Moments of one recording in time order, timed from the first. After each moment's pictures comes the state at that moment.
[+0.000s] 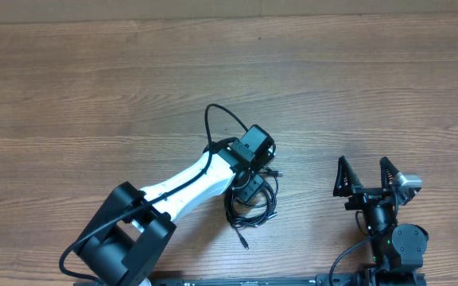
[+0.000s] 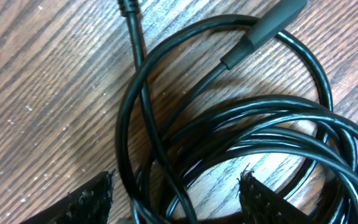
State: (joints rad) left arm -0.75 1.80 1.09 -0.65 0.02 0.00; right arm -0.02 0.01 0.02 -0.03 -0.11 0.30
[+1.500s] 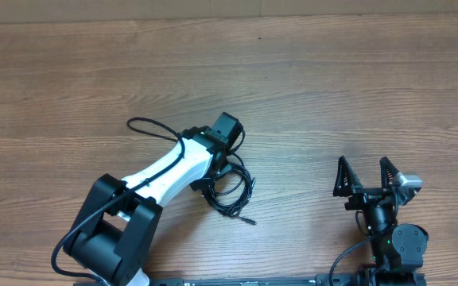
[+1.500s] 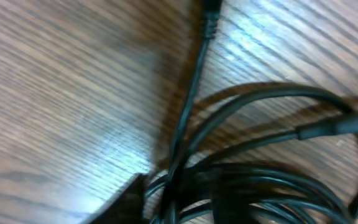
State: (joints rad) left arm -0.58 1.80 1.08 -0.79 -0.14 -1.11; right arm -0.02 0.01 0.02 -0.03 -0.11 0.30
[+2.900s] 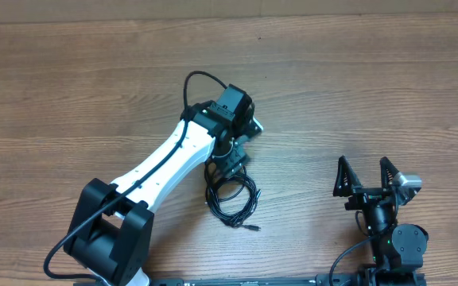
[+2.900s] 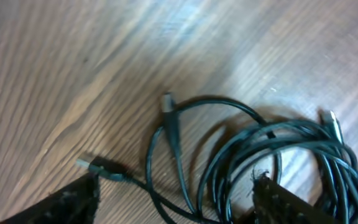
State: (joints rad) left arm -0.57 1.80 1.32 -0.88 0.03 0.34; right arm -0.02 0.01 0.02 -0.03 -0.11 0.30
